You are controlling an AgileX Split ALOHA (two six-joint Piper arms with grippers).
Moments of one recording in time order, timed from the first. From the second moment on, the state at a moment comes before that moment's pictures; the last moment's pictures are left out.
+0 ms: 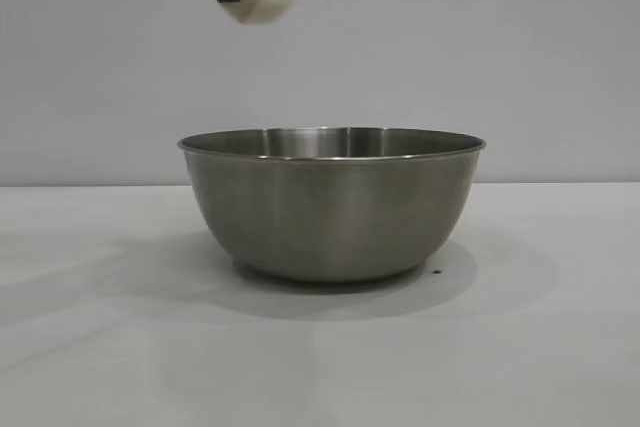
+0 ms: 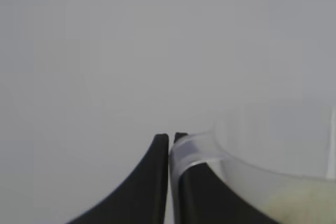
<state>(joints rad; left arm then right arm) -0.43 1.83 -0.87 0.48 -1.05 1.19 0.03 -0.02 -0.49 0.03 1.14 -0.04</state>
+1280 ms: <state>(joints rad) -0.43 1.90 -0.87 0.75 -1.02 2.10 0.03 -0.02 -0.49 0.03 1.14 -0.04</state>
